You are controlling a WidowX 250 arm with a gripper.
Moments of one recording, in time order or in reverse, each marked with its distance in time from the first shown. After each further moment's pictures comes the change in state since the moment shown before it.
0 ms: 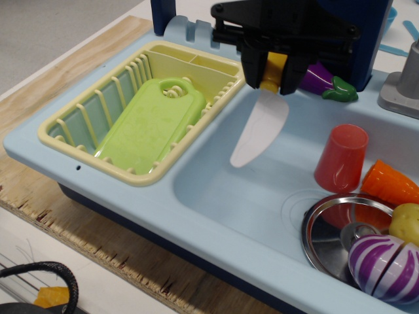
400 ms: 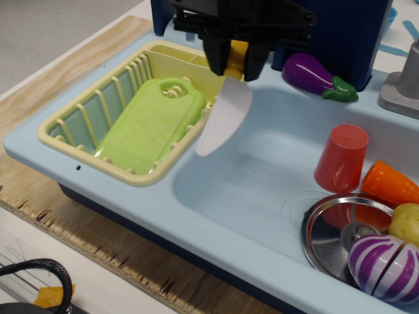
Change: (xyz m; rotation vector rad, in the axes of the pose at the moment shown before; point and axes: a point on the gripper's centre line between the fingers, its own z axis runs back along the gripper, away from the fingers) arm 0.003 0.037 -0.001 0.032 -0.042 0.063
